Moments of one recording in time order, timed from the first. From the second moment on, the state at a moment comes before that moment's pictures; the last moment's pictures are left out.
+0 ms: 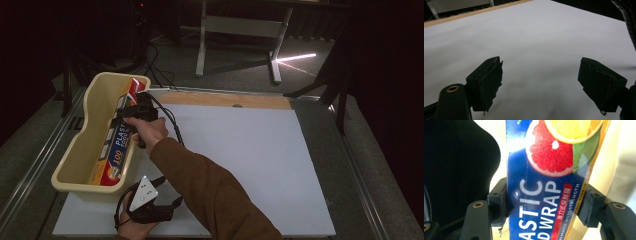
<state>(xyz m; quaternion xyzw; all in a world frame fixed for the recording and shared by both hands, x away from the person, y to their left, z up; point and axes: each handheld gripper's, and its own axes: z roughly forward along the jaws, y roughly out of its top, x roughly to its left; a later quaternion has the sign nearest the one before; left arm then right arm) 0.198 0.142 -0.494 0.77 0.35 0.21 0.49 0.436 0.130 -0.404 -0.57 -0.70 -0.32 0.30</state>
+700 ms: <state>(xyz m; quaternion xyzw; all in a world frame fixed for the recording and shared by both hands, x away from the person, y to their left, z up) 0.199 0.141 -0.494 0.77 0.35 0.21 0.49 0.430 0.109 -0.380 -0.51 -0.75 -0.33 0.27</state>
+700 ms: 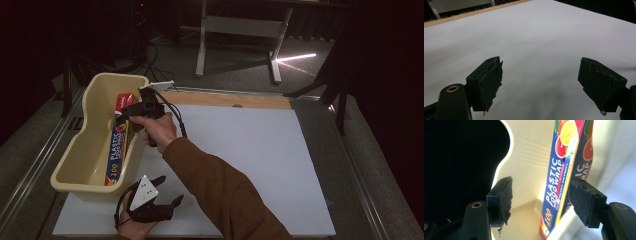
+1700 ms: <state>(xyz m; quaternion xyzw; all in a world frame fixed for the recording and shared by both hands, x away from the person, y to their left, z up) 0.200 0.140 -0.496 0.77 0.36 0.21 0.48 0.370 -0.025 -0.386 -0.24 -0.88 -0.40 -0.07</state>
